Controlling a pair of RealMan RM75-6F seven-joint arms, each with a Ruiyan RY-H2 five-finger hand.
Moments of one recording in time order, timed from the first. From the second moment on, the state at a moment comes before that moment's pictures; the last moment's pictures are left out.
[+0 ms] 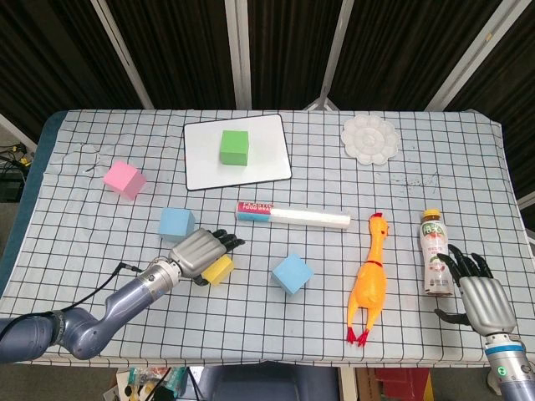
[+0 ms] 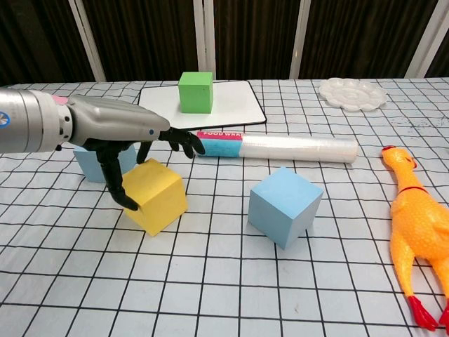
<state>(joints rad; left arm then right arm) -0.97 -1.29 -0.05 -1.78 1.05 0.71 0.47 0.15 -1.05 0.02 -1.70 -1.41 1.28 -0.05</state>
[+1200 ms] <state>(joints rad) -0.30 -1.03 0.15 -1.67 1.62 1.57 0.22 0.13 -1.09 0.02 -1.68 -1.47 1.38 -0.10</state>
